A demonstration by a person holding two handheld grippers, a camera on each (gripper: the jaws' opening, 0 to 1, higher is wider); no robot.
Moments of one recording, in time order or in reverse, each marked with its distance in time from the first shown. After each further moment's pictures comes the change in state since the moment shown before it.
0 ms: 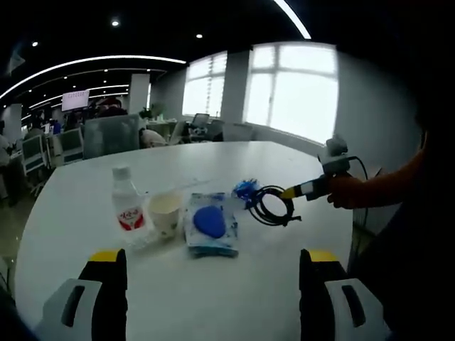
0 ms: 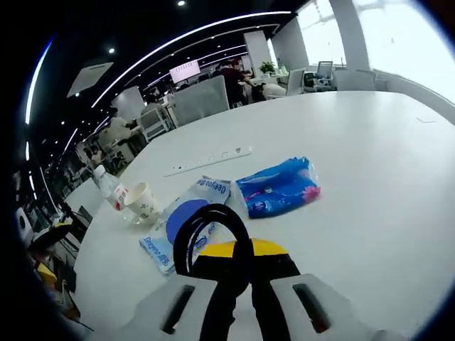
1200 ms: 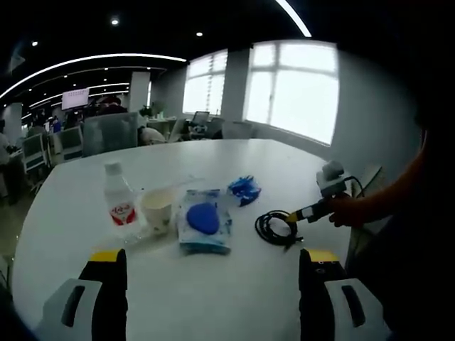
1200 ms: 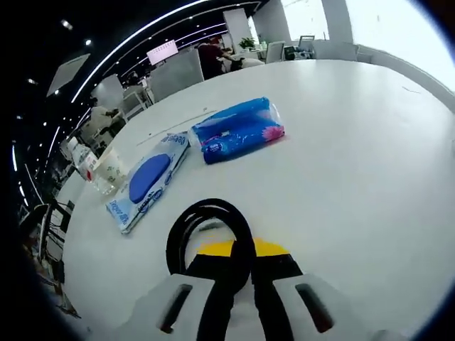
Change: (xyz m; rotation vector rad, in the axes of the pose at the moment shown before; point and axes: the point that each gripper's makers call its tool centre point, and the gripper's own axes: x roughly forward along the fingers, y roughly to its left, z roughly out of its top) left arm 0.004 -0.016 -0.008 -0.006 0.016 0.002; right arm 0.006 -0.048 -0.076 0.031 0.156 -0.089
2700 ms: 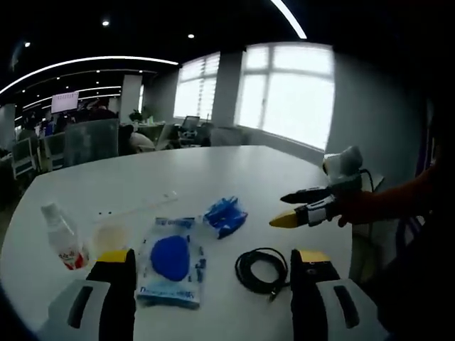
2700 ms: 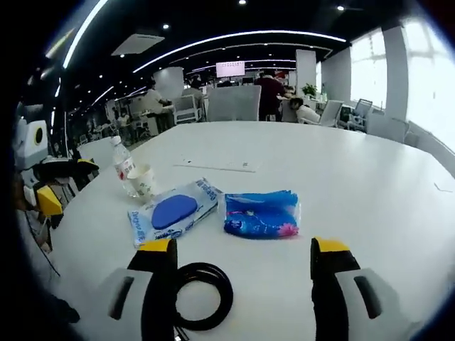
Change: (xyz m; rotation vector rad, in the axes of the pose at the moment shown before) left arm 0.100 -0.050 0.060 -0.003 -0.031 -0.043; right arm -0.034 0.014 0.118 -0.394 -0.254 0.179
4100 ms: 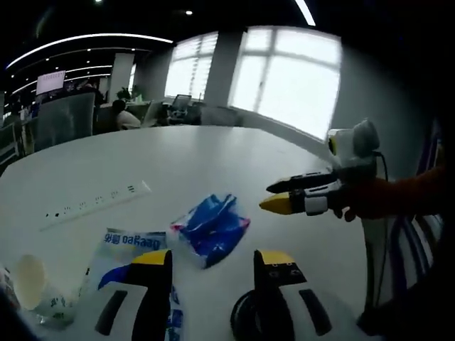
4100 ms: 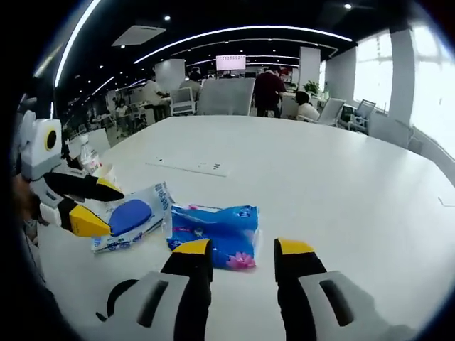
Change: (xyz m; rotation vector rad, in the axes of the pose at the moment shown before) left arm 0.160 -0.018 -0.002 -0.030 0.118 -0.068; right arm 0.068 -0.080 0.005 -0.013 0.062 -0.032
